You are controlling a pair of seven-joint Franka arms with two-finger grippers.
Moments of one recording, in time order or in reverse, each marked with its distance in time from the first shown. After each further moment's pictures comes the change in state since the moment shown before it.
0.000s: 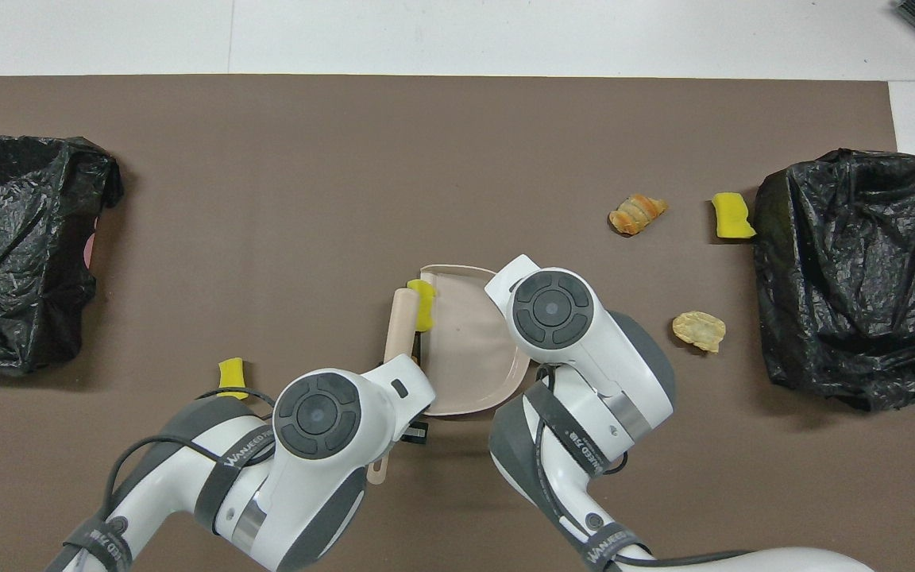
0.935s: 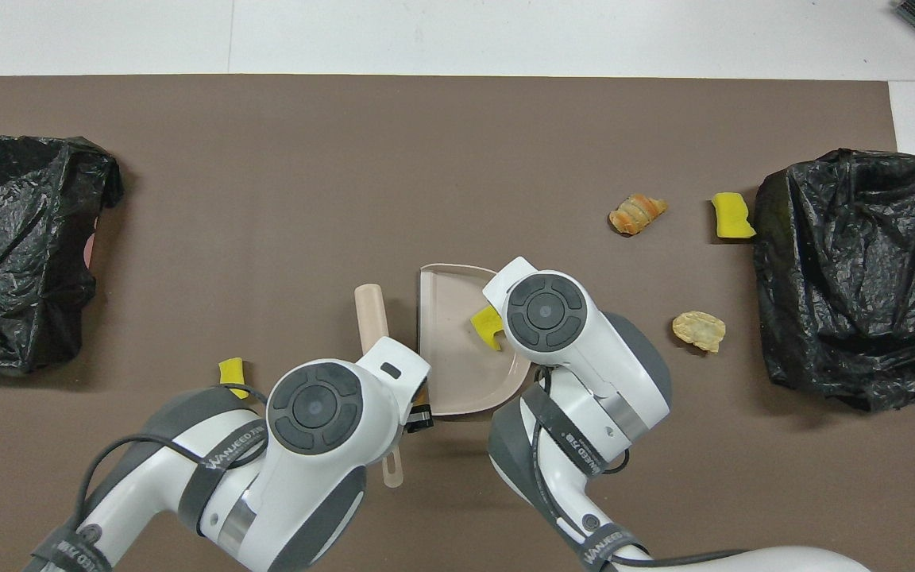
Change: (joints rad) left arm 0.005 -0.026 0.030 0.079 0.012 -0.142 -0.338; right arm 0.008 0.005 -0.003 0.000 -0.025 -0.003 -0.006
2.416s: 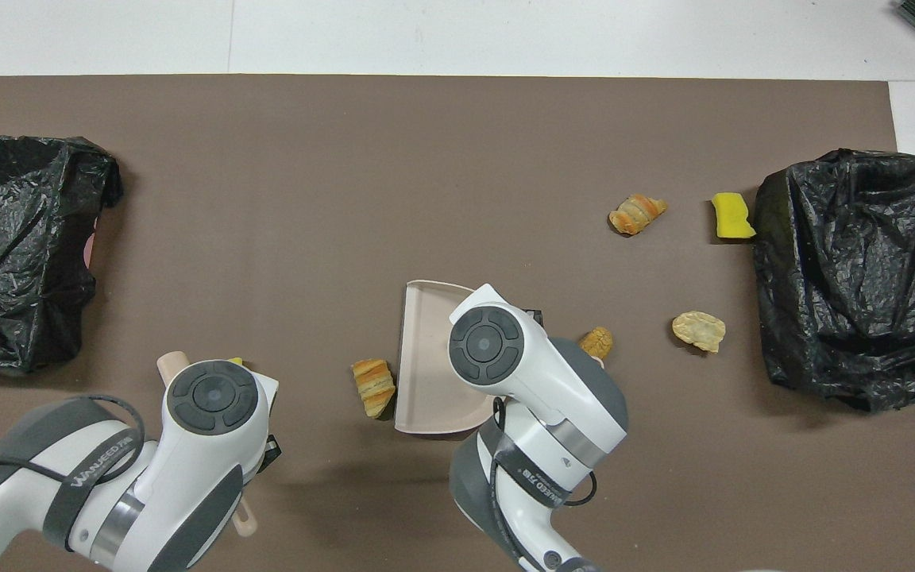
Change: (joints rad) left arm 0.205 -0.181 0.003 -0.229 0.265 -0.321 -0.235; right arm 0.090 0.009 0.002 0.015 -0.016 -0.097 0.120
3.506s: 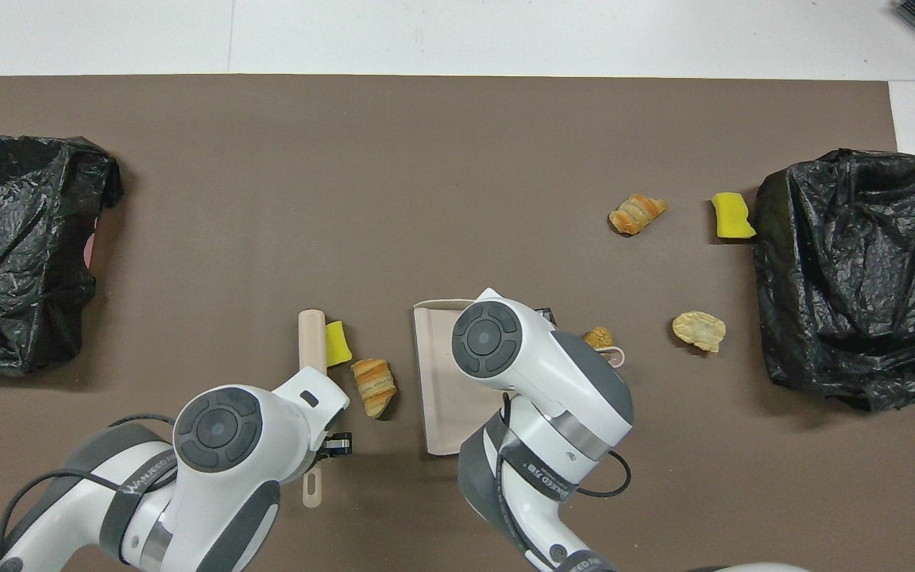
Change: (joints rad) left arm -0.080 0.043 -0.025 -0.046 -0.244 0.411 0.479; right arm -0.015 0.004 0.000 0.005 -0.073 -0.065 -0.157
